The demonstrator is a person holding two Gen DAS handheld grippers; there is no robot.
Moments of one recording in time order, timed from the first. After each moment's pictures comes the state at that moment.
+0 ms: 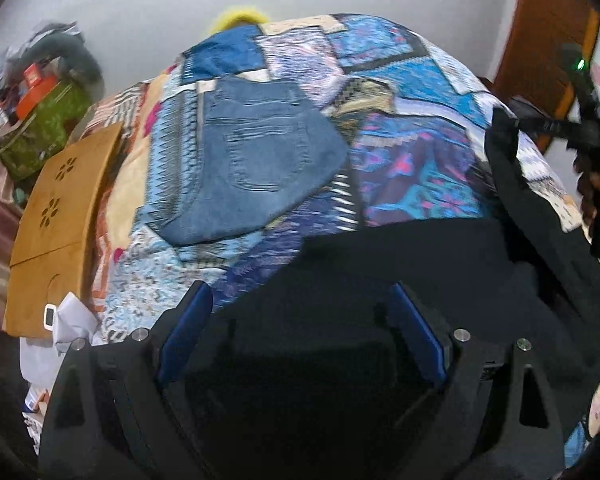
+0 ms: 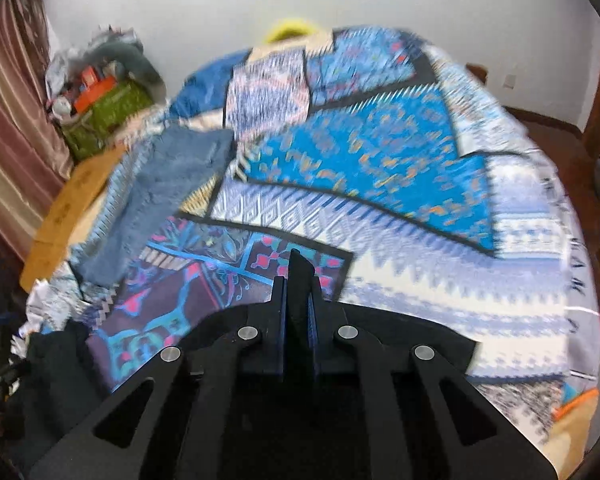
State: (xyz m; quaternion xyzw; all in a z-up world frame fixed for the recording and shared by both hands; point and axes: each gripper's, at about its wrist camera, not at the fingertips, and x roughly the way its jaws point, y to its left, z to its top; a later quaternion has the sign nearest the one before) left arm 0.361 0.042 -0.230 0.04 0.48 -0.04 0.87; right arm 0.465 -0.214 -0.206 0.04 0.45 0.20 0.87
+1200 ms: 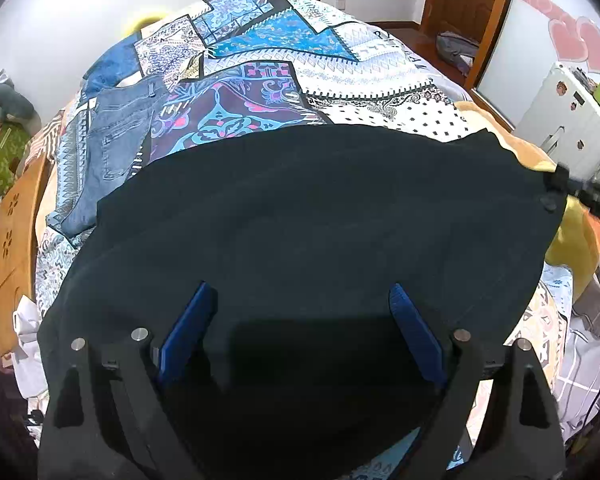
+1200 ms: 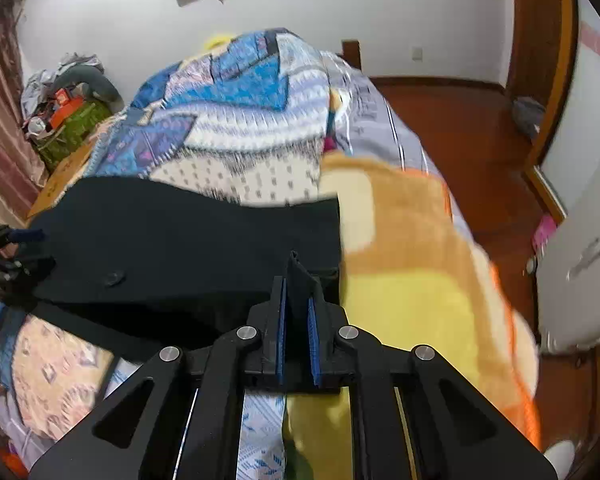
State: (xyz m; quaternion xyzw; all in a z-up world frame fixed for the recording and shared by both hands) left arm 0.287 -0.126 -0.240 0.10 0.52 -0.13 0.84; right arm 0.254 -0.389 -0.242 0.07 0.46 0.09 0.88
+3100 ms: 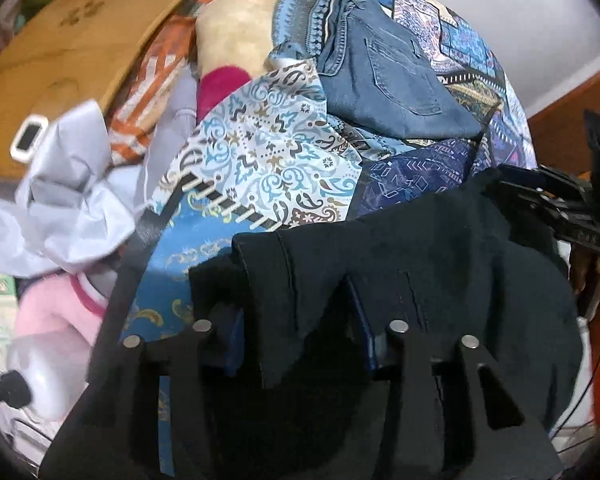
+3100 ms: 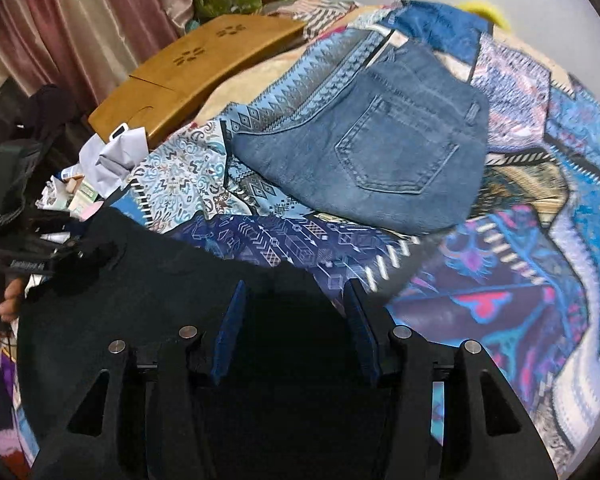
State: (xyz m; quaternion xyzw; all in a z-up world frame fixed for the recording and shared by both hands) left arm 0.312 0.233 -0.320 -0.18 0.56 -0.03 0.80; right arm 0.423 0.036 -0.255 -0.17 0.53 0.38 0.74
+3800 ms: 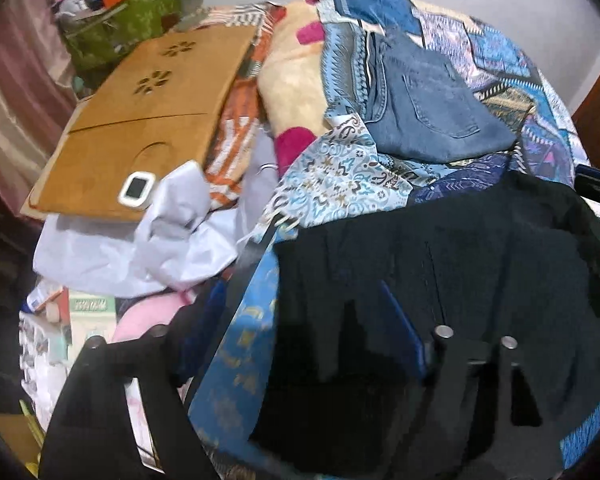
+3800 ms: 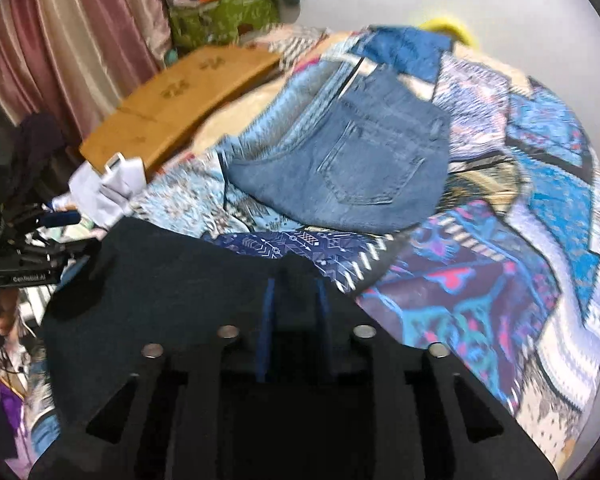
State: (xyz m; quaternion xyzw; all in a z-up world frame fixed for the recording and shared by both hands) left arm 0.277 0.241 -0.267 -0.08 0.53 0.09 0.84; right arm 0.376 0.002 -0.196 -0.14 0.46 0.33 0.81
